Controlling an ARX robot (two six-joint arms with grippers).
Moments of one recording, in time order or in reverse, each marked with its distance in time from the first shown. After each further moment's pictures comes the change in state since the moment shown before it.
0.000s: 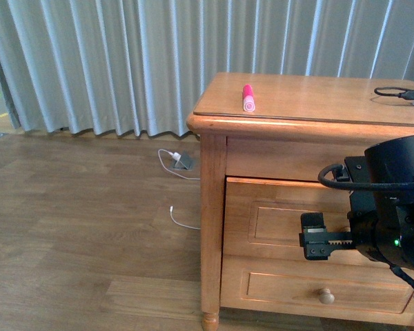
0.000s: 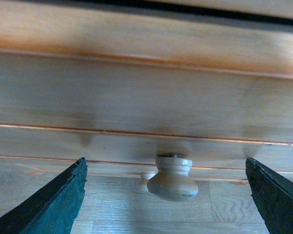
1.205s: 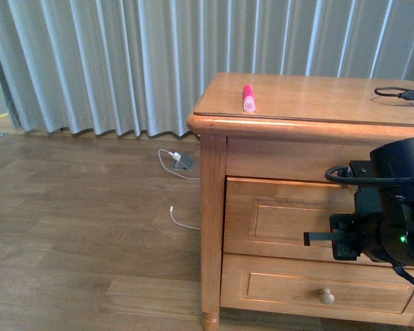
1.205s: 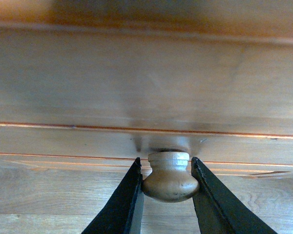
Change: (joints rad) left arm 0.000 0.000 0.000 0.000 0.000 0.000; right arm -0.039 0.031 0.043 -0.067 -0.059 0.029
